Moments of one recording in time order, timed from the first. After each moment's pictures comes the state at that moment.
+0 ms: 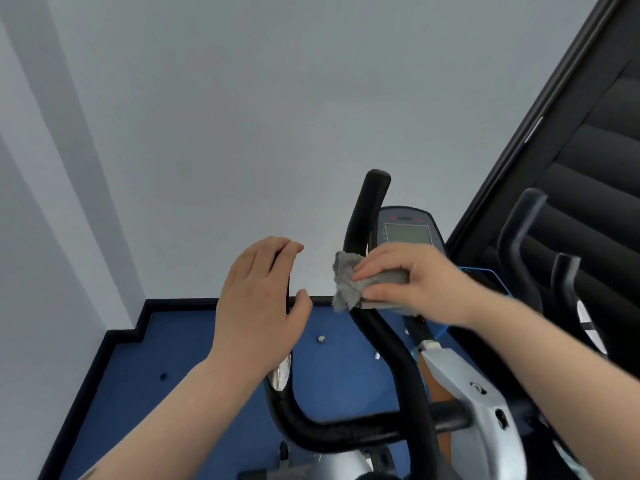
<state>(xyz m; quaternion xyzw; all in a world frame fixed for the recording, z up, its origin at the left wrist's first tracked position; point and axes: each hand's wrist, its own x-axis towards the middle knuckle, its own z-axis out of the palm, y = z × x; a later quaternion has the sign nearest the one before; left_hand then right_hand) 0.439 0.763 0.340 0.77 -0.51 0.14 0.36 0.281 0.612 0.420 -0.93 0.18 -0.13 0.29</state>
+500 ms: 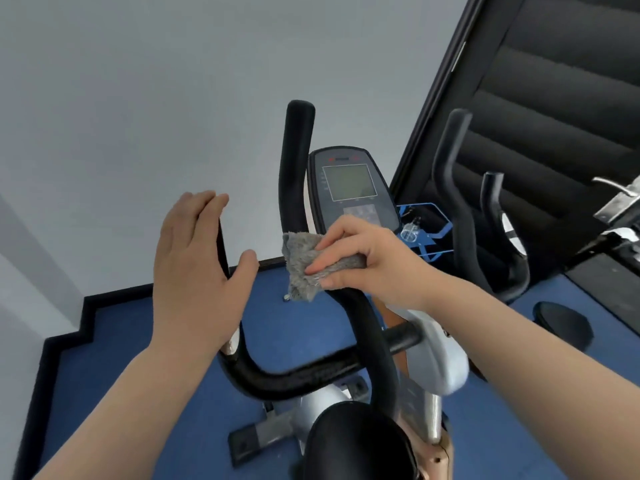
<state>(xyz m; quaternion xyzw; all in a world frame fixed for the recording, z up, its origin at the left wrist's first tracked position) 0.431 0.763 0.335 0.74 -0.49 0.04 0.46 0.244 0.640 0.375 -0.89 0.23 -0.16 0.35</state>
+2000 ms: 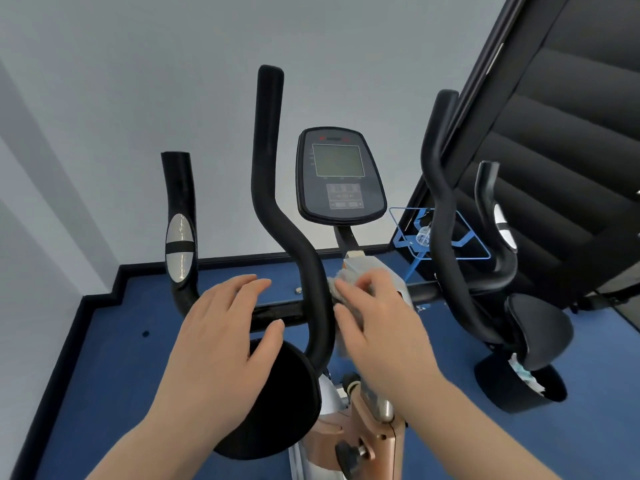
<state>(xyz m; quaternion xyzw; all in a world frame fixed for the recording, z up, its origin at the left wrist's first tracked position) 0.287 0.835 0.313 0.80 -0.50 -0.06 0.31 0.138 0.708 0.314 -0.90 0.36 -0.22 0.12</state>
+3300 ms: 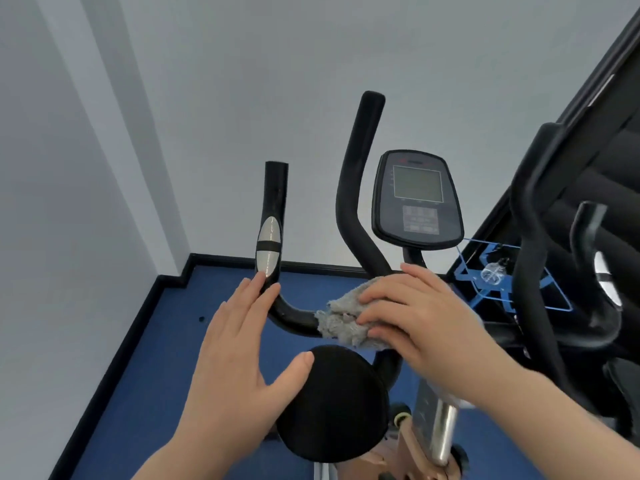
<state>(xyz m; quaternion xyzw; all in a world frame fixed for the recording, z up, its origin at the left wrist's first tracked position) 0.301 0.878 0.298 0.81 -0.42 -0.04 0.41 0.168 0.688 0.350 -0.99 0.06 -0.13 0.02</state>
